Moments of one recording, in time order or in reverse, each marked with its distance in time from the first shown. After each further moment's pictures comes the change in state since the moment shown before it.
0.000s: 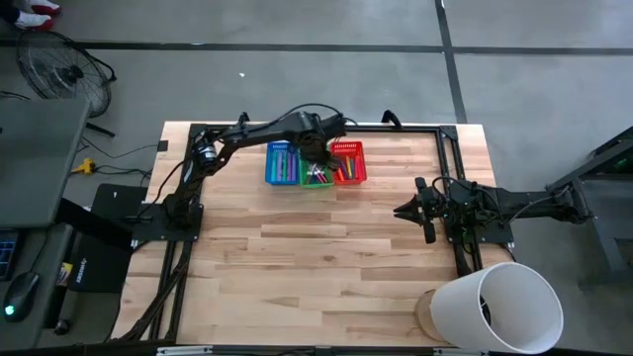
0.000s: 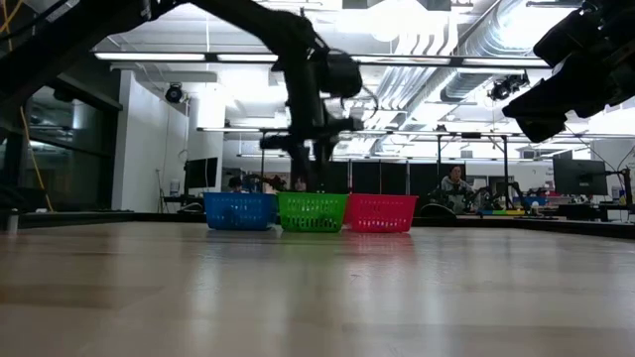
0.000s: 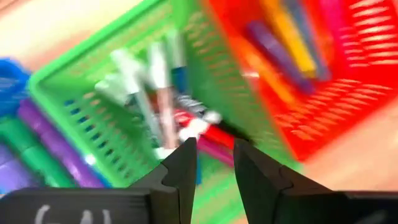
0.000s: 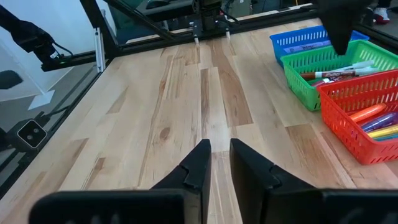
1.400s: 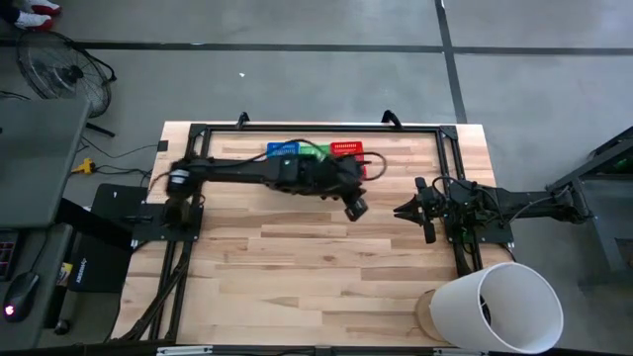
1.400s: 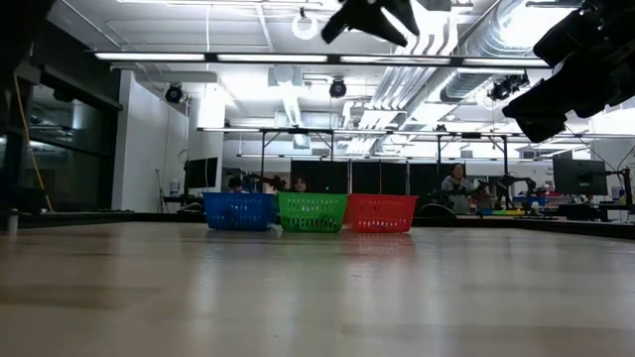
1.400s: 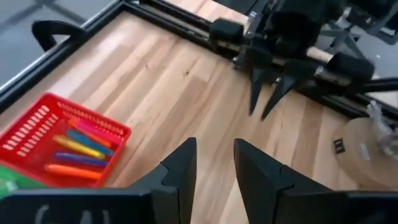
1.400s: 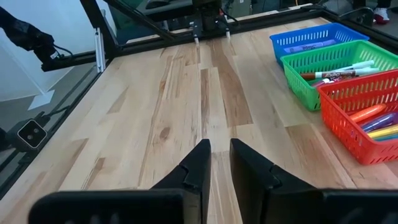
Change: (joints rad) left arm -0.423 -0.216 0.041 0.380 -0.246 0.252; right arm 0.000 0.000 0.001 -0.001 0.000 0.000
